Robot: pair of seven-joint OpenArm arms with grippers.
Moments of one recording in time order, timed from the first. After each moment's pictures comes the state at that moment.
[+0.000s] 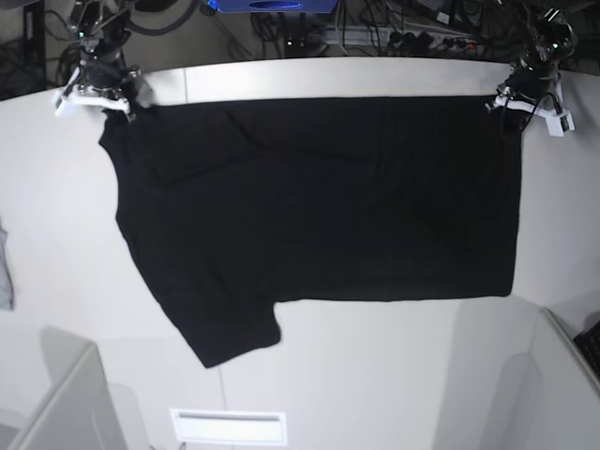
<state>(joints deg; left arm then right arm) 27.9 -9.1 -40.0 90.6 -34.0 -16.5 38.5 -29.3 -5.3 32.8 97.1 42.4 -0.5 -32.7</state>
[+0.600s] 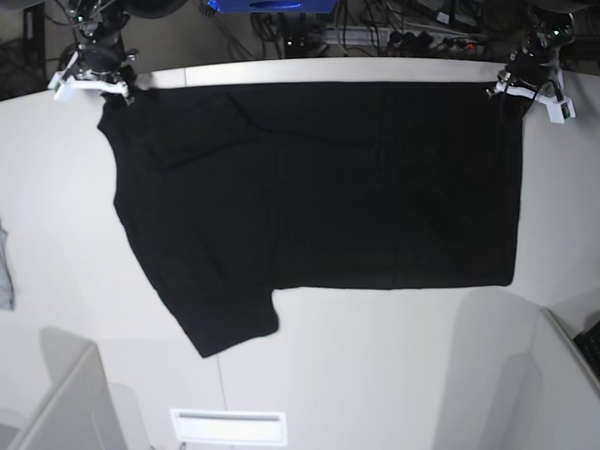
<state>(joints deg) 32.1 -9.2 -40.1 91.5 -34.9 -16.7 37.3 -33.6 -5.3 32.8 98.2 43.1 -0.2 -31.9</state>
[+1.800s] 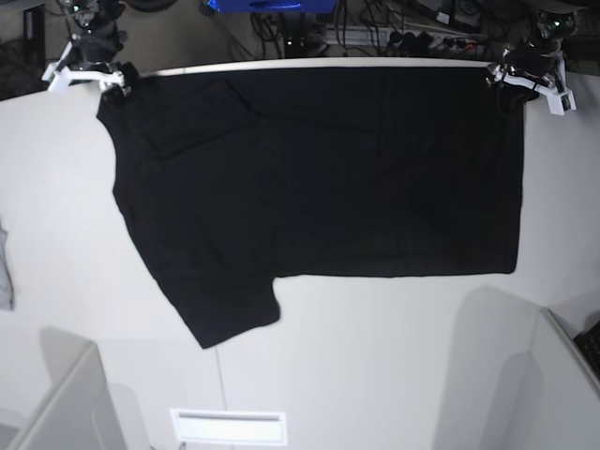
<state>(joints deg) 34.9 -9.1 -40.4 94.9 -33.9 -16.5 38.4 -36.4 -5.9 35.7 103.6 42.2 -0.8 -33.9</state>
